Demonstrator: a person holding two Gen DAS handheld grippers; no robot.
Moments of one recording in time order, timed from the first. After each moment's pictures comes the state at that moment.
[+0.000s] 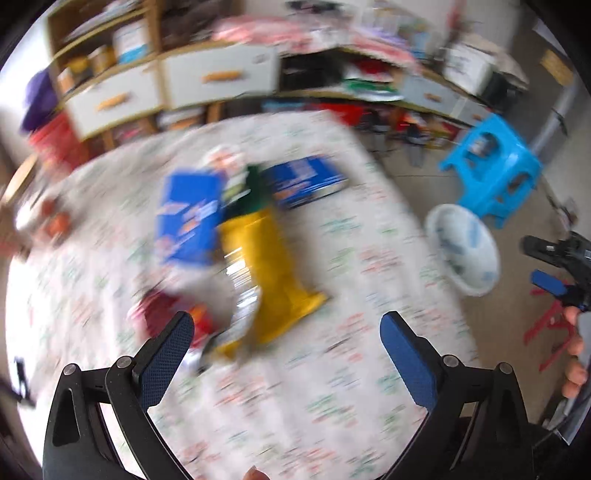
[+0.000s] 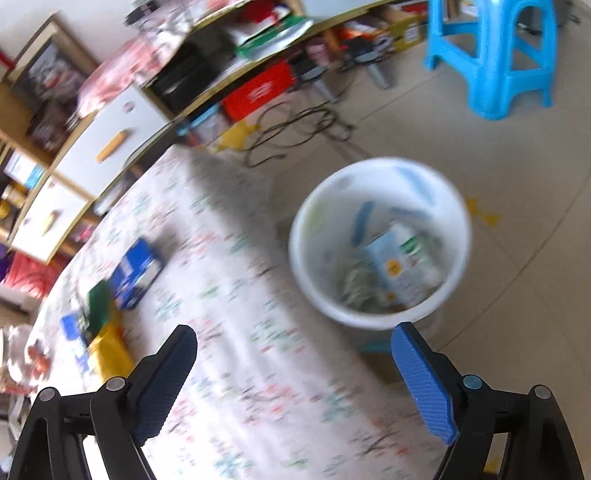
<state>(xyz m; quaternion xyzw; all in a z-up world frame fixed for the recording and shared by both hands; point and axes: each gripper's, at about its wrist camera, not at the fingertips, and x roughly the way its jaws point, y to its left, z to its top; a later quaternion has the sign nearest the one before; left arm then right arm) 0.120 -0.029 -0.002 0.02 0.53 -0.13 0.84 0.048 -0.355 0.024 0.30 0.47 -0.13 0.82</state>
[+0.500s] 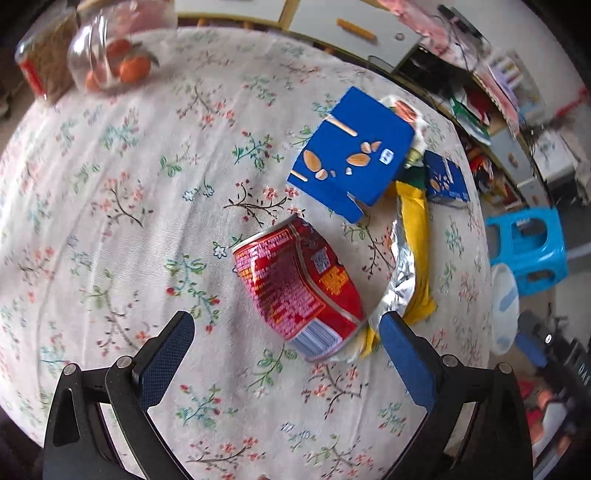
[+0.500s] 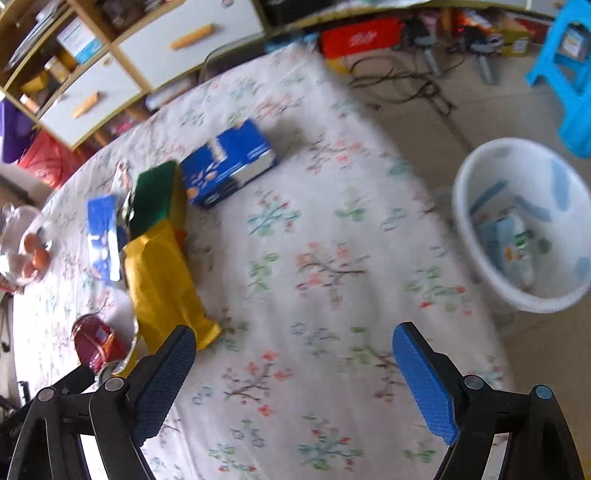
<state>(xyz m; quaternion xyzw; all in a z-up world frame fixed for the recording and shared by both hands) 0.153 0.078 -0.081 -0.17 0.61 -0.04 0.77 0.115 -0.220 -0.015 0.20 0.55 -0.02 0.81</state>
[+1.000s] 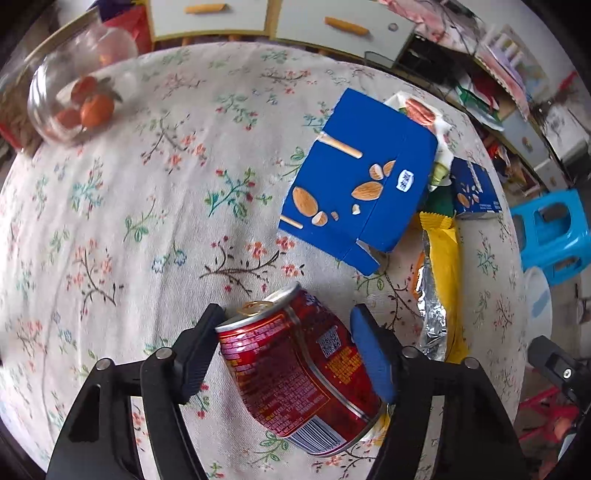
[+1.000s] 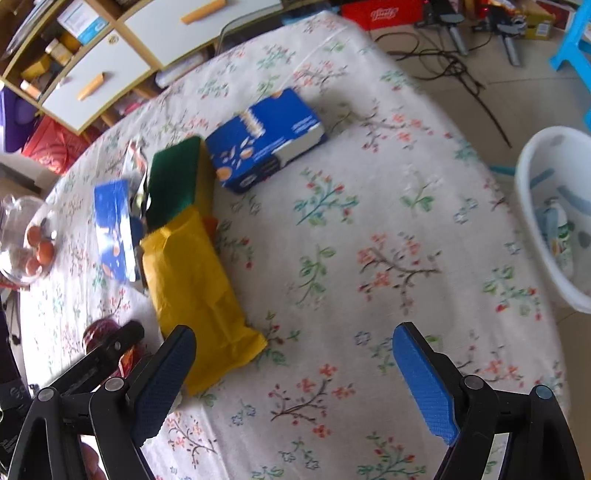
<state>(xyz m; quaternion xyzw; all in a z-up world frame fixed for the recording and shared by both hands) 0.201 0.044 -0.098 -0.08 0.59 -0.02 0.80 0.145 -0.182 -0.037 0.21 0.57 0.00 0.79</state>
